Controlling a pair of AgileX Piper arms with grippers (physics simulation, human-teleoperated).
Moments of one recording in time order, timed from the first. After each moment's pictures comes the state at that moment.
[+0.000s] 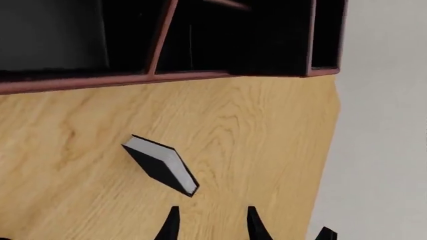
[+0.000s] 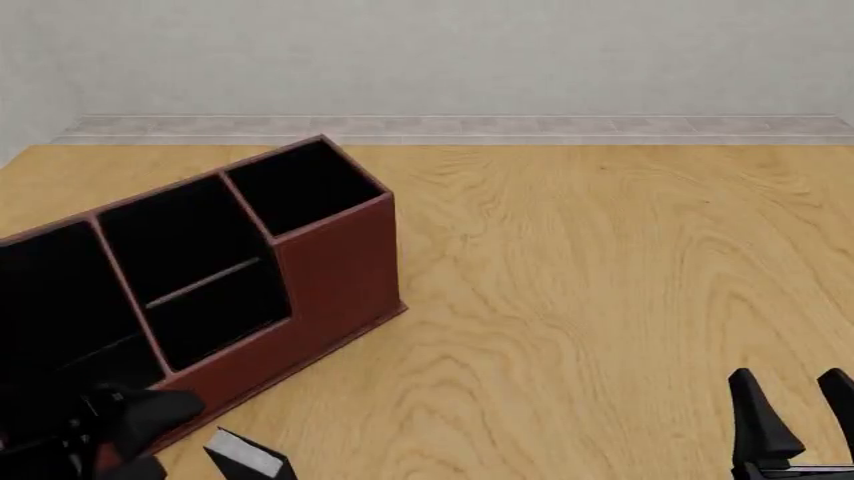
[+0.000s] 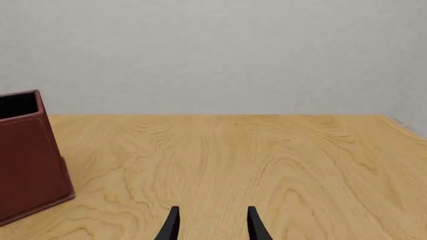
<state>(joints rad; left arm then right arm) -0.55 0.42 -0.50 0.84 -1.32 0.00 0.00 -0.01 0.00 0.00</state>
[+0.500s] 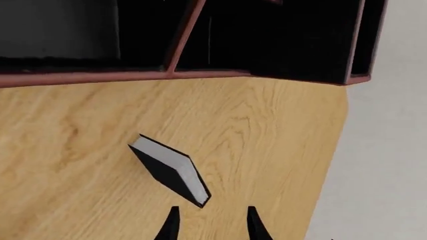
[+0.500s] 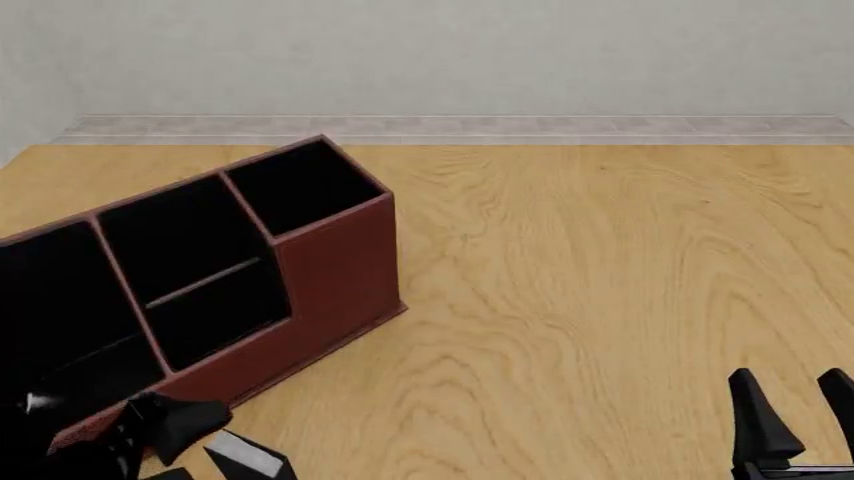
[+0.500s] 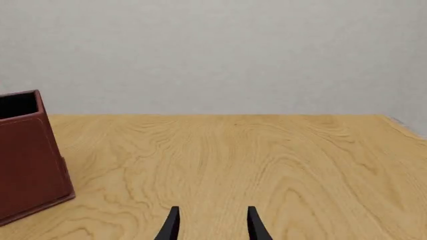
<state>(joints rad) -0.58 0.48 -0.39 0.70 -1.39 0.00 0.00 -0.01 0.00 0.00</state>
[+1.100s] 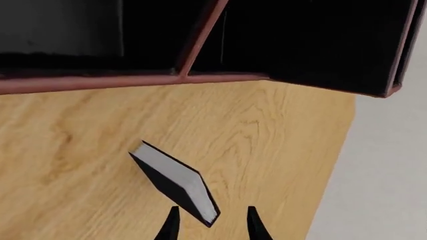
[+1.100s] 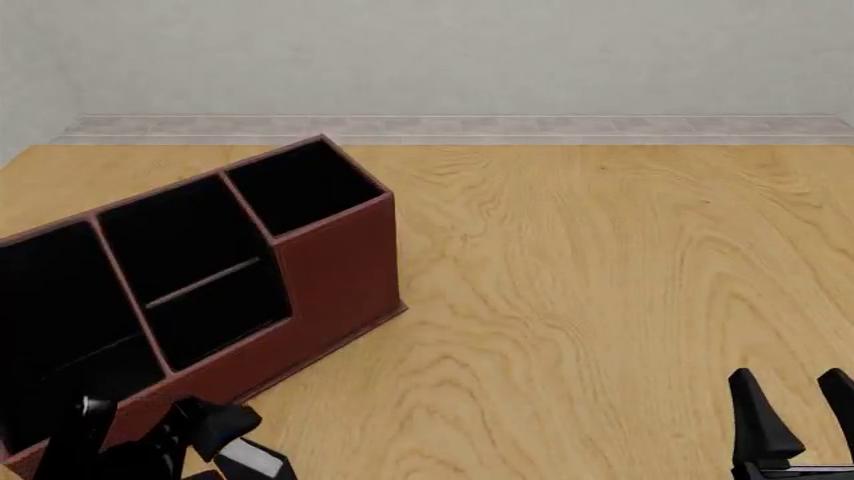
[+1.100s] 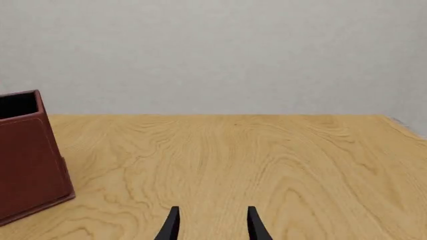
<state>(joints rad) -0.60 0.61 -0.29 0.50 -1.44 0.00 0.00 -0.01 0.00 0.00</state>
